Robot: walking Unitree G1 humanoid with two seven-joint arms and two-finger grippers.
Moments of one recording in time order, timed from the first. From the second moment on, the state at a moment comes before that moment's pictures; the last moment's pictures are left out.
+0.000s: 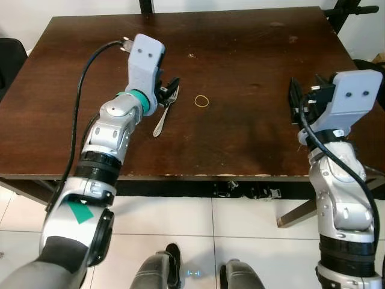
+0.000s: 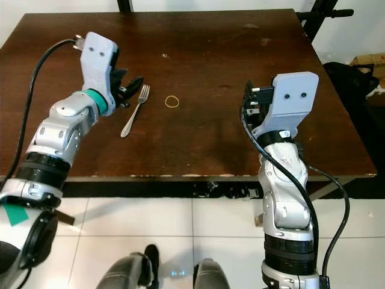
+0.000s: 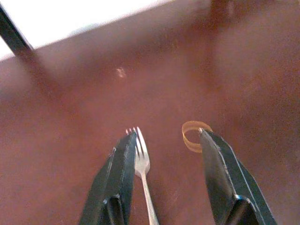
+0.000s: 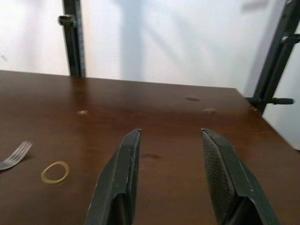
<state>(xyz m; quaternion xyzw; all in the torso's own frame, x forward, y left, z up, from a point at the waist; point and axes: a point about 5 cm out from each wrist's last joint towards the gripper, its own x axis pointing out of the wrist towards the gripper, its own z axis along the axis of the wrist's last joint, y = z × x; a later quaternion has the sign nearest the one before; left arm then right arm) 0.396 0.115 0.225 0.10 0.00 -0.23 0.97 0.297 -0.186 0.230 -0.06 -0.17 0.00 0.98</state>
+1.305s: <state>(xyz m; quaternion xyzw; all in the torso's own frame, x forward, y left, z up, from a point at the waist) 0.414 0.096 0.221 0.04 0.04 -0.23 0.97 0.305 -0.151 0.243 -0.07 -0.16 0.11 0.98</state>
